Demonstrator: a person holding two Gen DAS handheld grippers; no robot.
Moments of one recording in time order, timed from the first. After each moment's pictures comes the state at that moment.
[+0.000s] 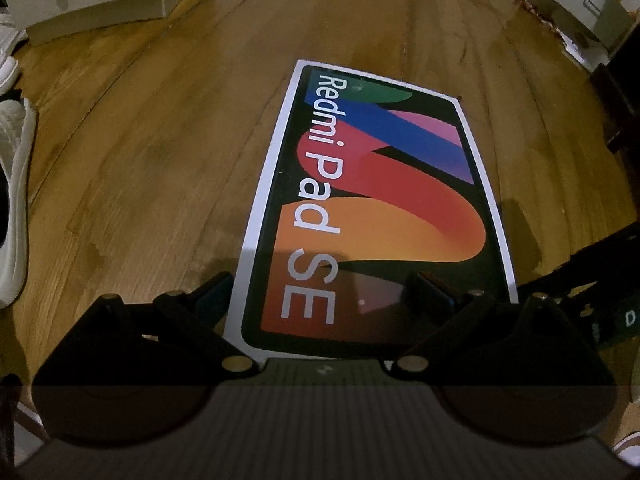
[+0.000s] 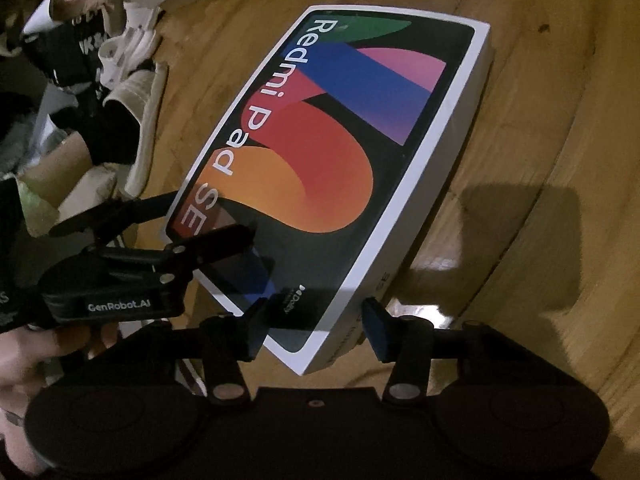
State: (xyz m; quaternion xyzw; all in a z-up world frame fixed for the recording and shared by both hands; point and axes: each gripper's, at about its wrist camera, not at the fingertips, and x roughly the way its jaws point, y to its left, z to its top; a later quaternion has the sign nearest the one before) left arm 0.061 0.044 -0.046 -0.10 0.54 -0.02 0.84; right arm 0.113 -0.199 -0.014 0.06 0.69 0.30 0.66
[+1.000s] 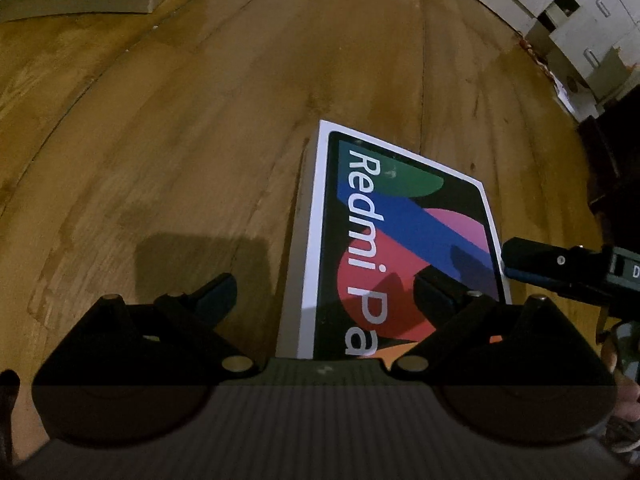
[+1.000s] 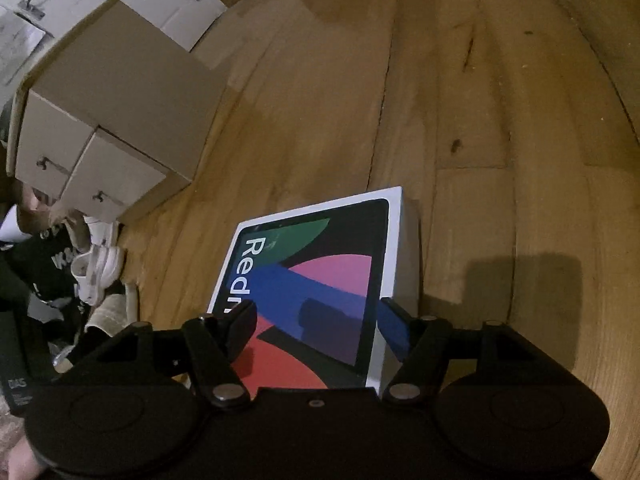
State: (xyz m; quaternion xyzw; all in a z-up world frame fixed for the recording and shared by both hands) left arm 0.138 0.084 -0.059 -0.18 0.53 -0.06 0.83; right arm 0.155 -0.221 -0.020 0.24 0.52 0.16 0.81
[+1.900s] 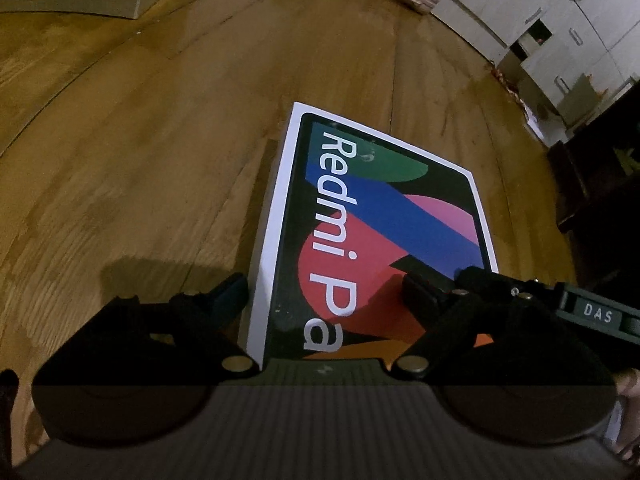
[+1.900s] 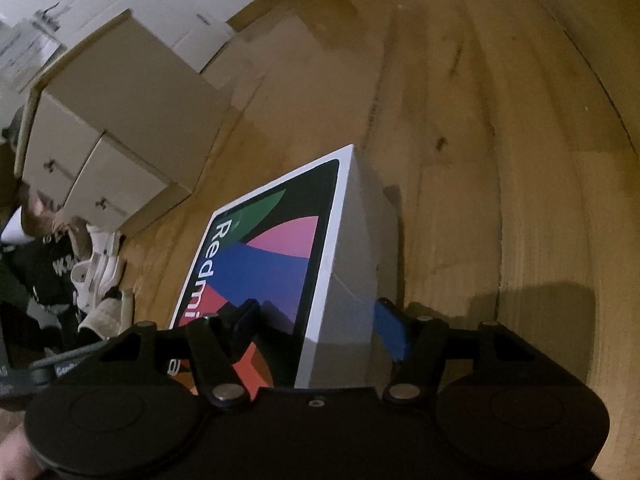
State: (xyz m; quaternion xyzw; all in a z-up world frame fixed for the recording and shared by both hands) left arm 0.110 0.070 -0.064 -0.22 0.47 -0.09 0.85; right arm 0.128 -0.231 -0.044 0.24 0.47 0.16 0.83
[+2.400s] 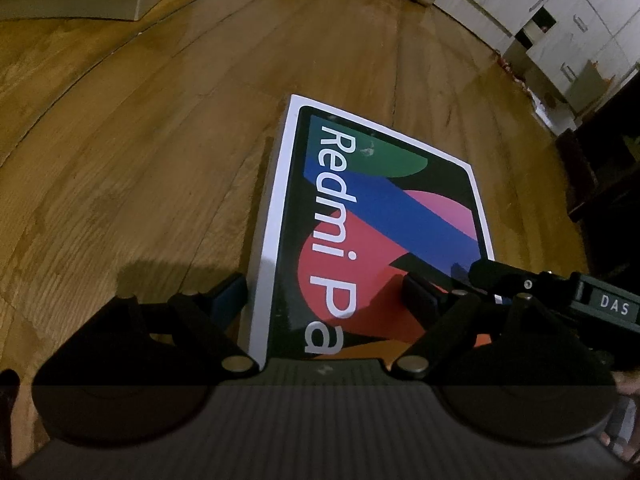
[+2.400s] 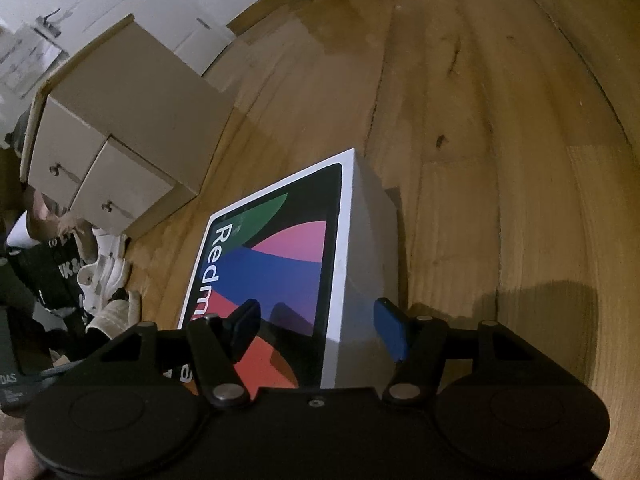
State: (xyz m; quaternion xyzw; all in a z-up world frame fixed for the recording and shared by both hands) left arm 0.109 0.055 -0.063 -0.19 0.48 -0.07 0.85; right arm 0.121 -0.243 -0.048 0.25 0.47 0.16 0.83
